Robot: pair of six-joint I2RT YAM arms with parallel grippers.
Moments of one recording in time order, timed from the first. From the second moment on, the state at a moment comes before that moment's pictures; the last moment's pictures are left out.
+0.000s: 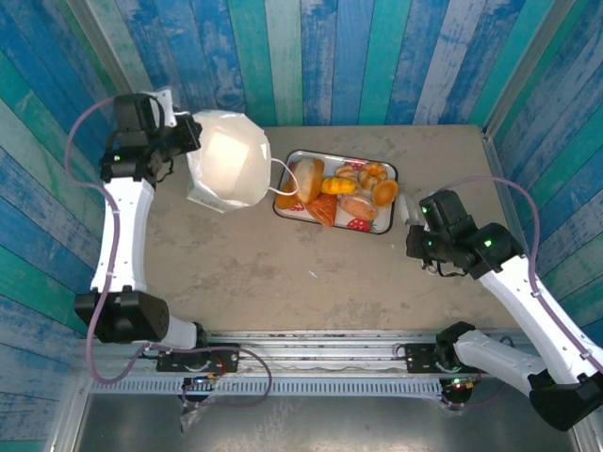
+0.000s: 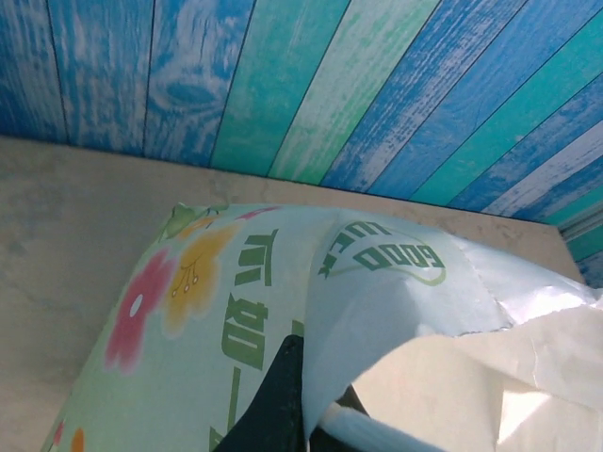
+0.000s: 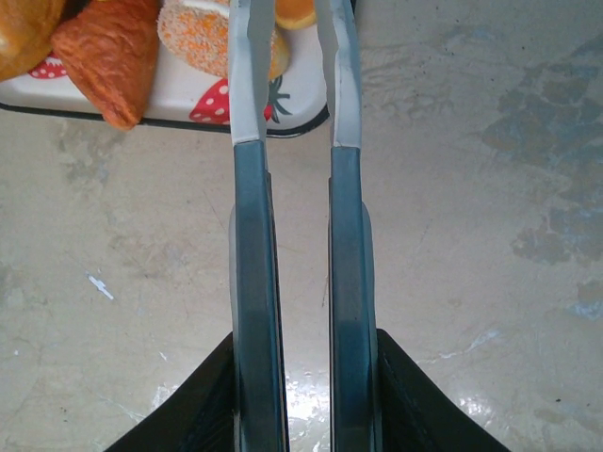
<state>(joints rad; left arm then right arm) 0.09 1.44 1.61 -0.68 0.39 -0.26 0.50 0.96 1.06 -1.12 0.13 0.59</state>
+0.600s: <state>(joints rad) 0.17 1.65 1.57 -0.55 0.63 -0.46 0.50 0.97 1.06 -1.12 0.14 0.59</state>
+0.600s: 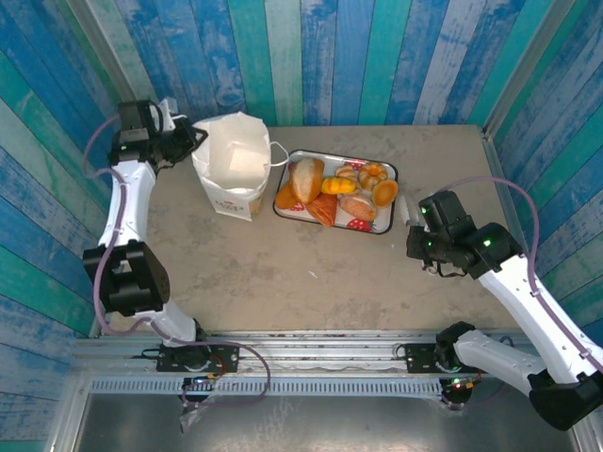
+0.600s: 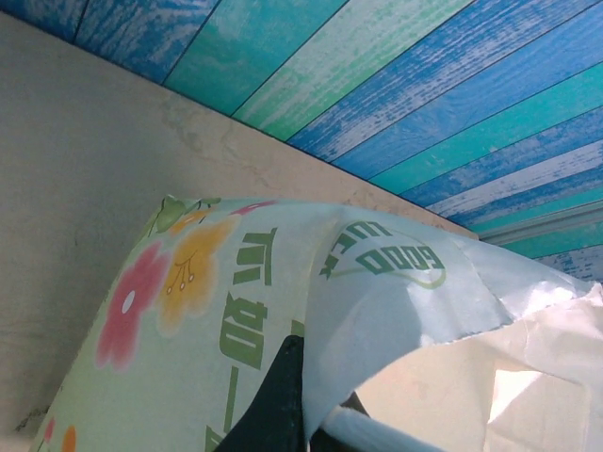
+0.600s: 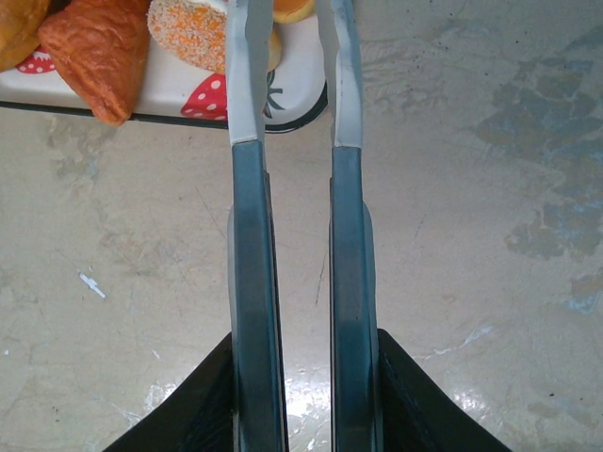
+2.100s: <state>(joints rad) 0.18 1.72 1.62 -0.54 0.57 -0.52 0.49 1.19 0.80 -0.92 0.19 0.60</state>
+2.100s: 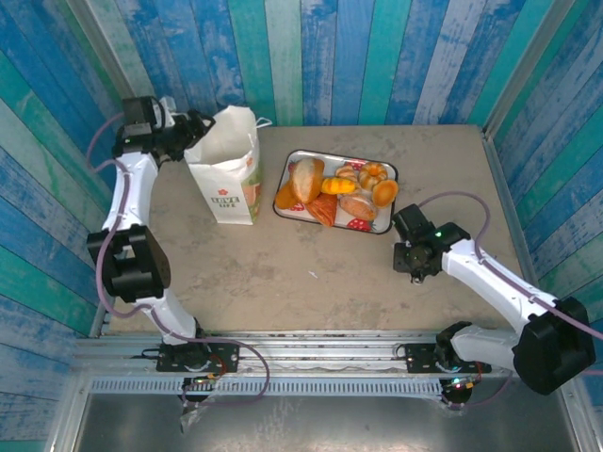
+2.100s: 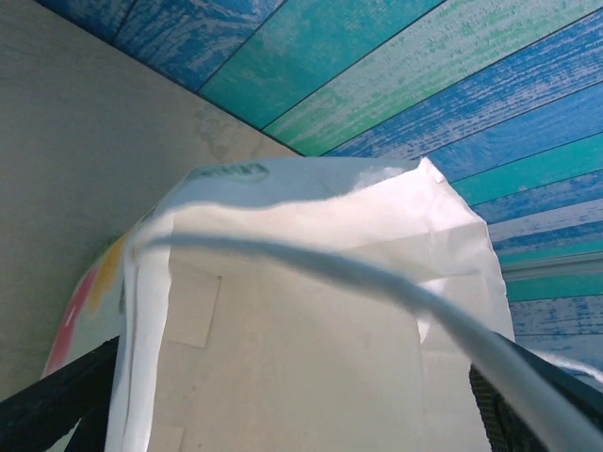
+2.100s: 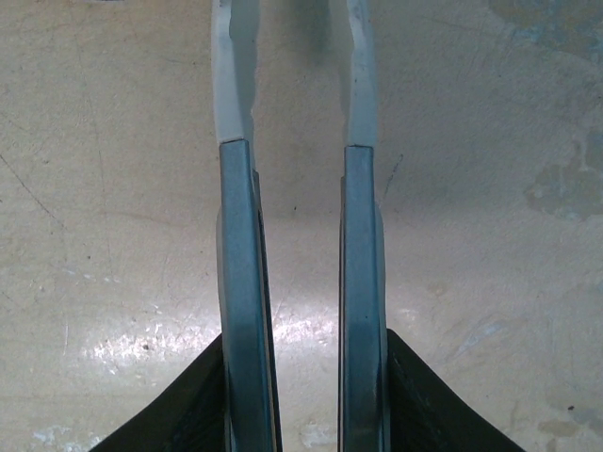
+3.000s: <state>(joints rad) 0.21 1.16 1.39 -0.65 0.45 -0.49 0.48 1.30 0.70 -0.77 0.21 0.58</state>
